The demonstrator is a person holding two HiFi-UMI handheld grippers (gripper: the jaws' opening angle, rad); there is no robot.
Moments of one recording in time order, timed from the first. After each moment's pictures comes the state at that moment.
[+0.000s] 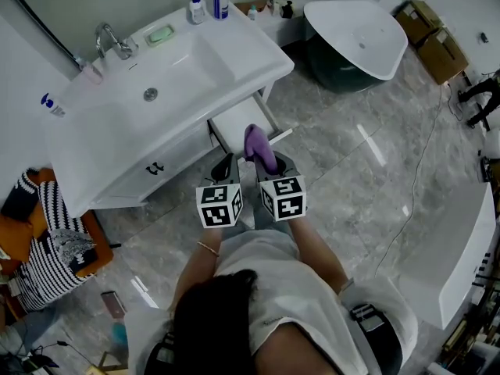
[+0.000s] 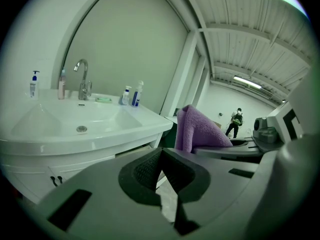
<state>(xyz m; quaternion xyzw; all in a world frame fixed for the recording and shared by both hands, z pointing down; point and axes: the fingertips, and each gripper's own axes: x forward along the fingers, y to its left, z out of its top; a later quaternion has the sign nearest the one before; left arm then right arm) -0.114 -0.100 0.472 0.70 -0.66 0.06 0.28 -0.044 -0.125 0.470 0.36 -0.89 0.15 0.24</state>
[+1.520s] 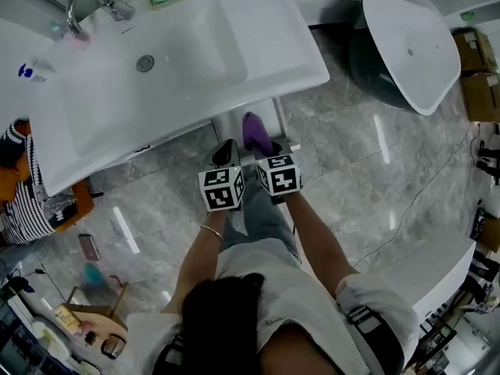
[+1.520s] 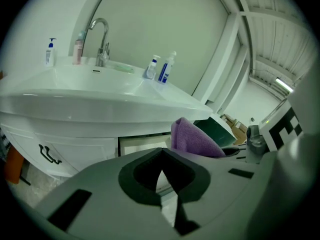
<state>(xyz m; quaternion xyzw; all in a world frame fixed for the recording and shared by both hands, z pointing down) -0.133 -0.224 0.596 0.55 -0.73 0.07 0.41 -0.069 -0.263 0.622 0.21 -0.86 0.22 0.40</state>
